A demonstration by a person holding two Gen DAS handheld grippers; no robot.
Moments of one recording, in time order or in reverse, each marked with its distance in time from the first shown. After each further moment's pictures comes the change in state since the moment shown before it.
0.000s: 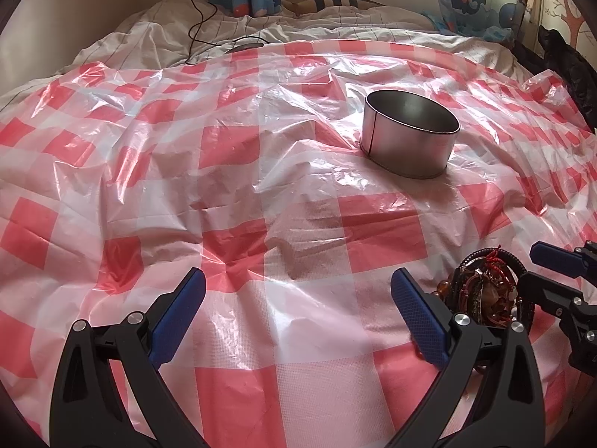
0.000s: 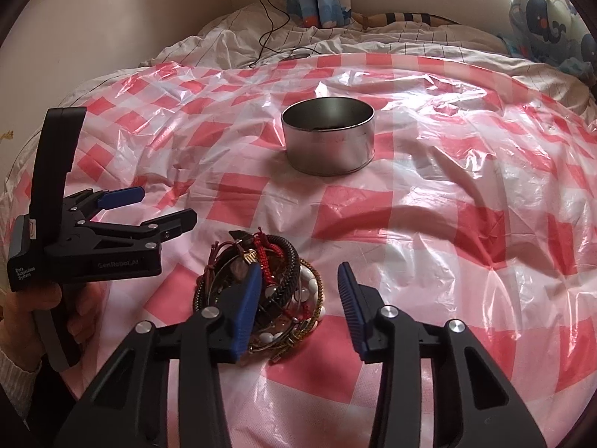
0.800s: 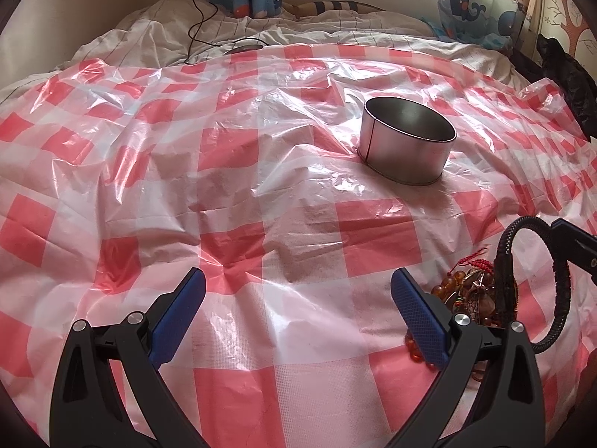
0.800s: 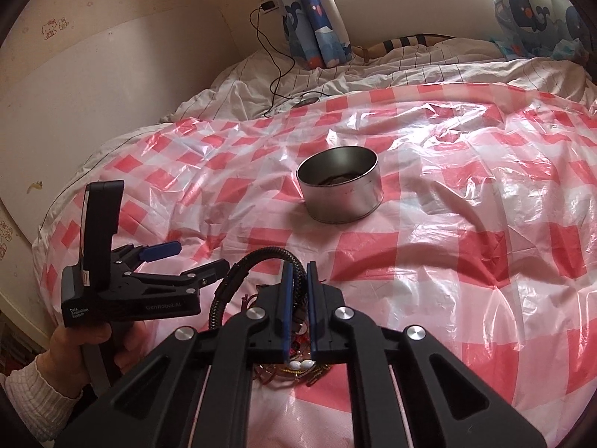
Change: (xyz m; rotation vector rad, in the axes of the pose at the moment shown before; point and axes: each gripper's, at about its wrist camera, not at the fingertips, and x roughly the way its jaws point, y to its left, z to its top) left arm -0.003 0.004 0.002 -0.013 -0.011 -0.035; right arm -0.033 -0.015 0.012 0.103 -0.166 0.119
